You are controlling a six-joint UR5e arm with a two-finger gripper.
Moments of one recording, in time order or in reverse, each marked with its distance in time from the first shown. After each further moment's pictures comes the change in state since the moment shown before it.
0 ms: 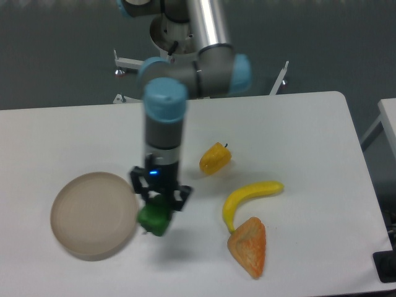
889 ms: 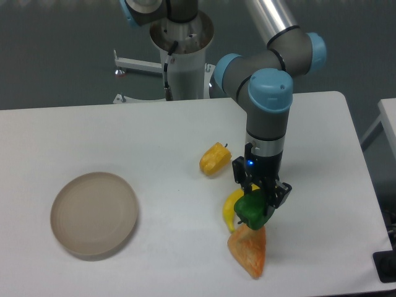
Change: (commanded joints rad) arm 0.140 -0.031 0.005 -0.012 0.066 0.442
